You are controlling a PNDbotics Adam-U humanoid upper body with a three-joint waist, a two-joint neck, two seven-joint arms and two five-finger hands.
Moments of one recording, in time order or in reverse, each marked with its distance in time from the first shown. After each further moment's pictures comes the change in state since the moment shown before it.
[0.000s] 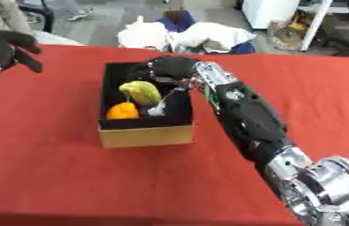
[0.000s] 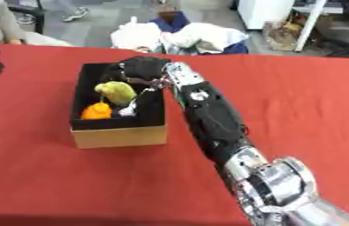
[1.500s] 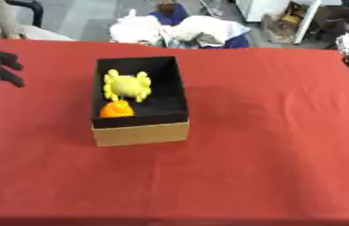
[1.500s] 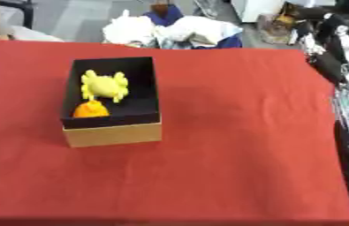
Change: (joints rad) left arm 0.127 0.037 0.093 0.028 -0.074 -0.008 0.109; right arm 0.598 -0.417 -0.239 -0.687 -1.483 0.418 0.139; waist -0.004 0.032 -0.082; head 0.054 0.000
